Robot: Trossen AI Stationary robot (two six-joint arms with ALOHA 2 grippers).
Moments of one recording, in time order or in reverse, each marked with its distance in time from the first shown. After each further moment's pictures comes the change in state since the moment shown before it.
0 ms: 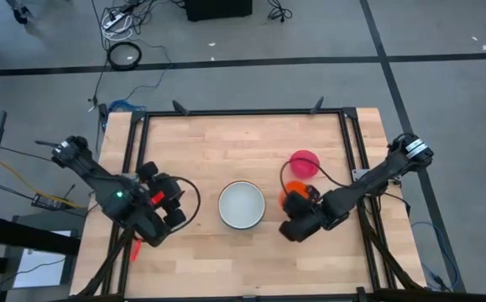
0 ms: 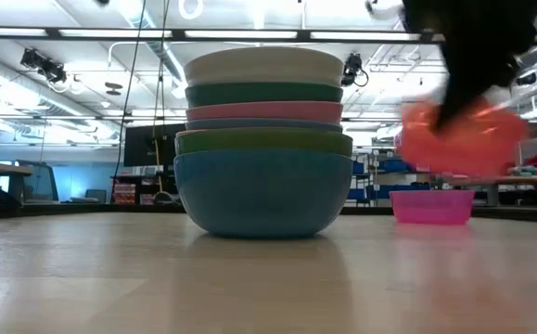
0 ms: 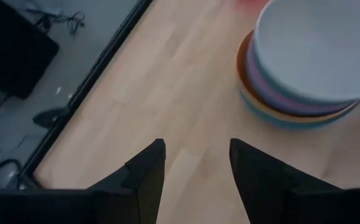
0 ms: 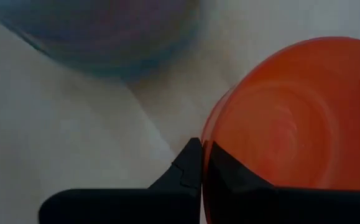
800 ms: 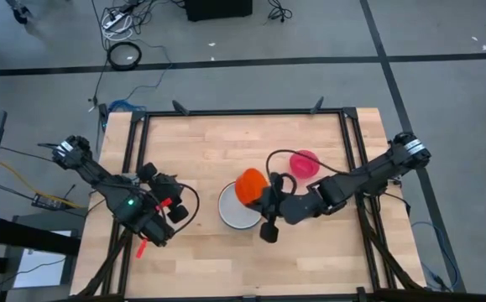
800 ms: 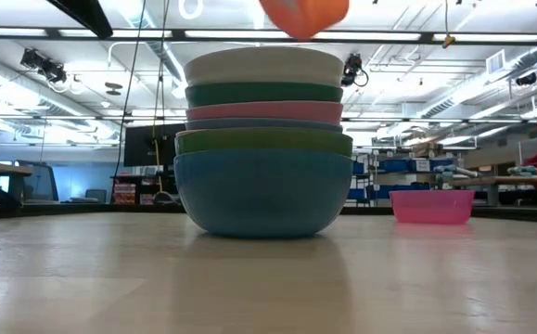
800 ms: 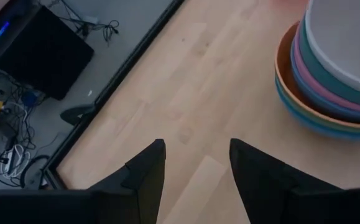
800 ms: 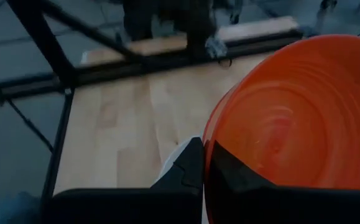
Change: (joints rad) left arm 0.003 0.000 -0.161 0.007 -0.102 -0.124; right arm -0.094 0.024 0.278 0.439 0.032 -0.687
